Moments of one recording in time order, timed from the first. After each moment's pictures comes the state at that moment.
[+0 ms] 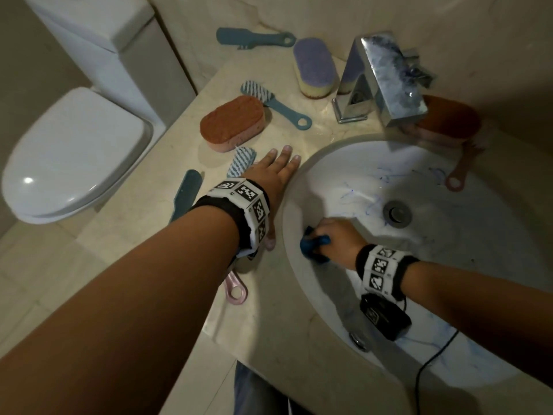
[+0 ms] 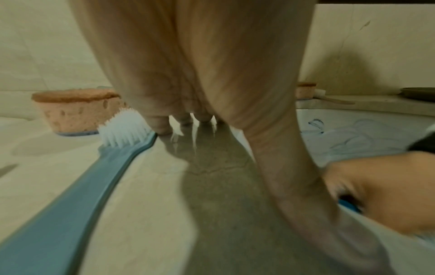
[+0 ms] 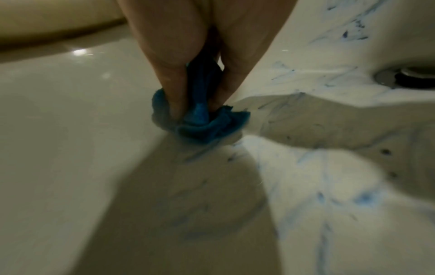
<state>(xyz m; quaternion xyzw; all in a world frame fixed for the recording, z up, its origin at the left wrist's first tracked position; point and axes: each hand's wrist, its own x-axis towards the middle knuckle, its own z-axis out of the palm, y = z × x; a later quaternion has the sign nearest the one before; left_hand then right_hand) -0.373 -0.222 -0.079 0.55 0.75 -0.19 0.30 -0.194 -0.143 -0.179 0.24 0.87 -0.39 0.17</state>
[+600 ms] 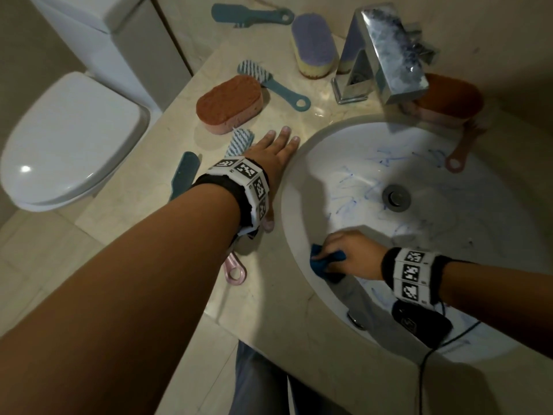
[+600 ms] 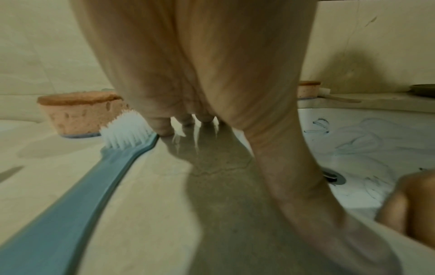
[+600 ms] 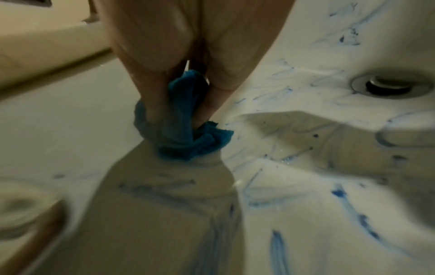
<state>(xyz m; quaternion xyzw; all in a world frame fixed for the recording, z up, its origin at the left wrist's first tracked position) -0.375 -0.223 -0.086 0.56 0.76 -0.19 0.27 -0.148 -0.152 -0.164 0.15 0.86 -0.40 0.27</state>
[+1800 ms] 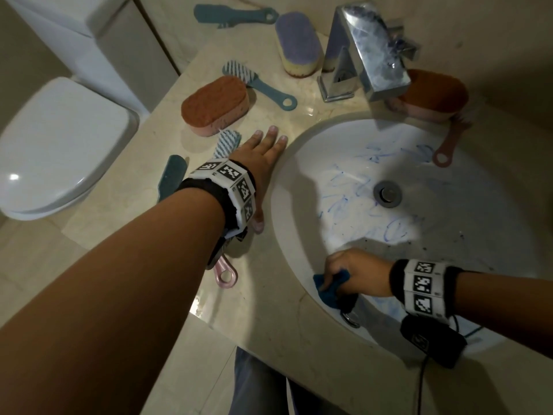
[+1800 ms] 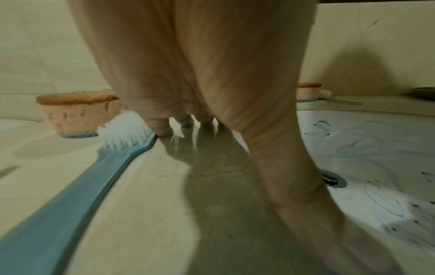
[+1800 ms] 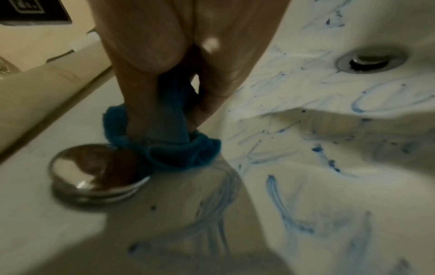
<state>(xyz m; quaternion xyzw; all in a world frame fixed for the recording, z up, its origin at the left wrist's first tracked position) -0.372 -0.222 -0.084 0.55 0.76 -0.21 0.27 -0.120 -0.161 -0.150 0.12 0.83 -0.45 0.31</state>
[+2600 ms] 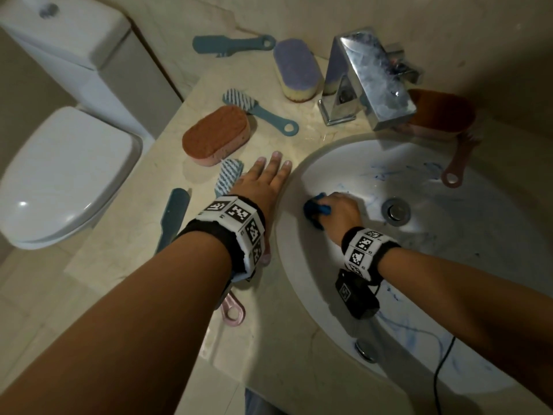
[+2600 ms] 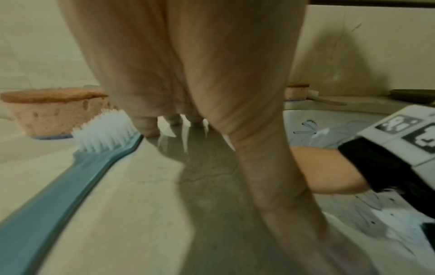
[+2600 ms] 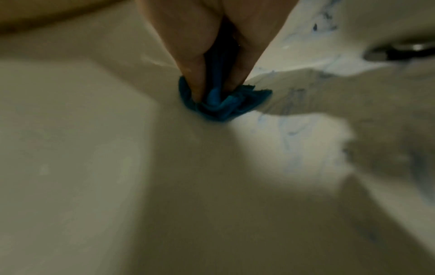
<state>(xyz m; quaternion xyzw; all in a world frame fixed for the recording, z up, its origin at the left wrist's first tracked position) -0.370 -0.218 -0.078 0.54 0.76 -0.19 0.31 -0.227 -0.116 -0.204 0.42 0.83 -0.37 0.01</state>
